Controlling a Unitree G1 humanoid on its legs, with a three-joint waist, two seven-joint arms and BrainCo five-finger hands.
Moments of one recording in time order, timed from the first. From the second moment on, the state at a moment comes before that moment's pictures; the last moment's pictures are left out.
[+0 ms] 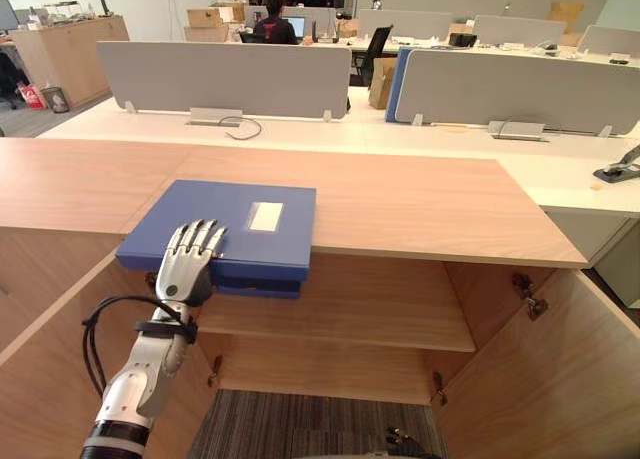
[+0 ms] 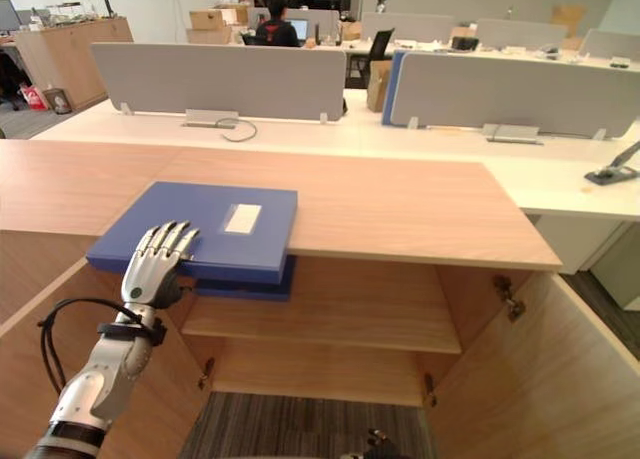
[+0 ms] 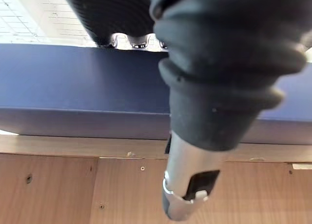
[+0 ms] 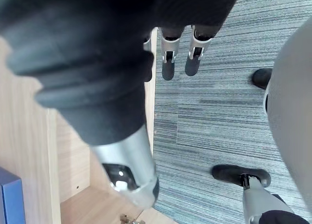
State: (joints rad) left arm 0.00 0.49 -0.05 0.05 1.07 -0.13 0.39; right arm 0.04 -0.02 -0.06 1.19 -0.06 -0.05 0.06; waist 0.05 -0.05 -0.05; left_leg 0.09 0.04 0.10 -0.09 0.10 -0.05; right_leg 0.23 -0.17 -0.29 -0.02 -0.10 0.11
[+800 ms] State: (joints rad) left arm -0.12 0.49 -0.07 0.11 1.07 -0.09 0.41; right arm 0.04 -0.03 -0.07 1.19 -0.06 -0.04 0.06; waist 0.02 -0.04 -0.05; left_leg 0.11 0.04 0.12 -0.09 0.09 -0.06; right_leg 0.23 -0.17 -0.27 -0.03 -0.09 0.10
